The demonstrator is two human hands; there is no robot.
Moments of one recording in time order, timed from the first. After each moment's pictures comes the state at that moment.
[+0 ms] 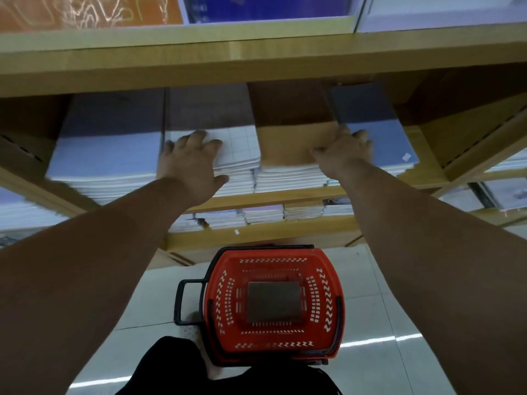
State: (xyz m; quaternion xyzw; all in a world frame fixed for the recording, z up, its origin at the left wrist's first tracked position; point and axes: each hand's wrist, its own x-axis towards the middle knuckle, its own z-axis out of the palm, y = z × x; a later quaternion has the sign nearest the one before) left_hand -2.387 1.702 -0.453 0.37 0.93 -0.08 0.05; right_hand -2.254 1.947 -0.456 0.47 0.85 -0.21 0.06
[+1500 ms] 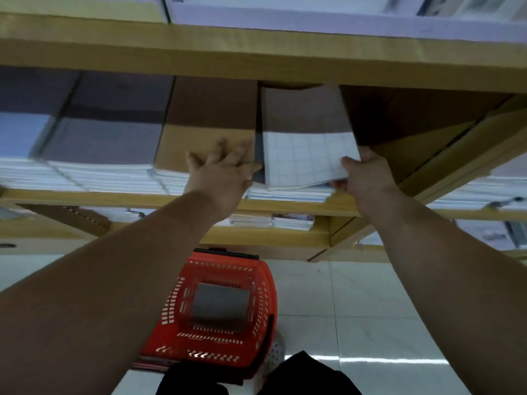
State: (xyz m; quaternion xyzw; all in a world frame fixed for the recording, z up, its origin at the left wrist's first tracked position) left_hand -2.264 1.912 -0.491 0.38 0.92 -0.03 0.09; right_hand -2.153 2.140 -0.480 0.45 0.64 -0.61 -0.14
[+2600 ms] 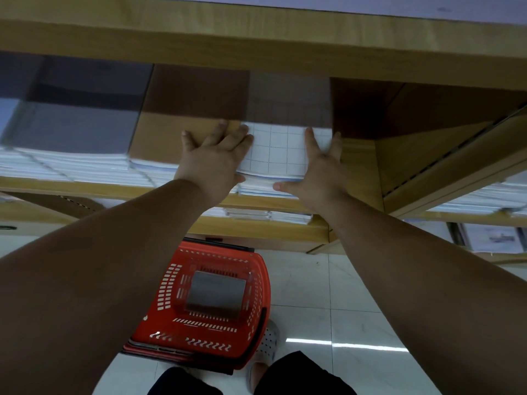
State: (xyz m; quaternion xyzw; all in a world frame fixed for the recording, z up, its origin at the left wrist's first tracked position) left_hand -2.284 1.933 -0.500 0.38 0.92 -0.07 0.07; right_hand -2.180 2.123 -0.521 0.28 0.94 -0.21 0.03
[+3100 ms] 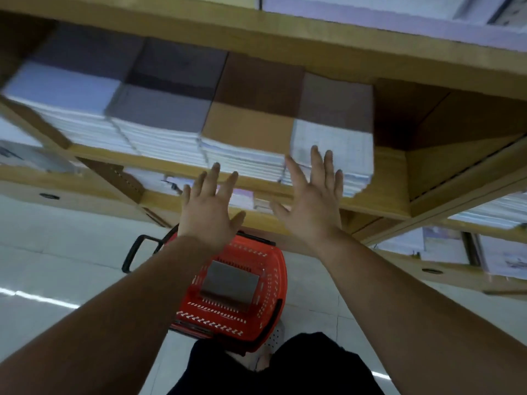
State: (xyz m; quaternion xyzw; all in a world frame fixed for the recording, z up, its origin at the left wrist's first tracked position) left_hand -2.189 1.809 -0.516 0.21 0.97 0.08 0.08; right_hand -2.134 2.008 -0.500 0.12 0.98 -0.14 -0.03
